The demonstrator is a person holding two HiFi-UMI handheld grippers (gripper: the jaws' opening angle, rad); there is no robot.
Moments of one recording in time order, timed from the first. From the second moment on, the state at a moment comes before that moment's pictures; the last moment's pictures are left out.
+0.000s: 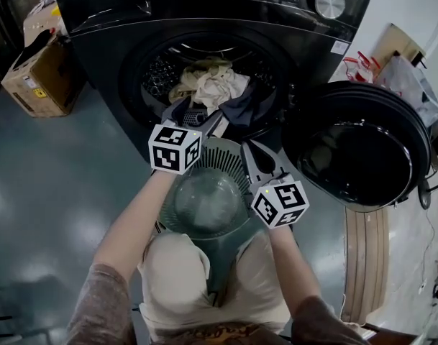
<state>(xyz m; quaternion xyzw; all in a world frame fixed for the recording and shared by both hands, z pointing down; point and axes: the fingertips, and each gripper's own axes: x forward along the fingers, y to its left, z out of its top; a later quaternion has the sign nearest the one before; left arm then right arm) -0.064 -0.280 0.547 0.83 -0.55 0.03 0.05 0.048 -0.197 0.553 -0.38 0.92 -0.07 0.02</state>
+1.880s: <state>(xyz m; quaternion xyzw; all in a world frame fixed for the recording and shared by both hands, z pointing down) -0.081 -0.242 0.583 0.81 -0.56 0.12 0.11 0.055 -0.199 0.590 -0.39 0.92 -0.07 0.01</state>
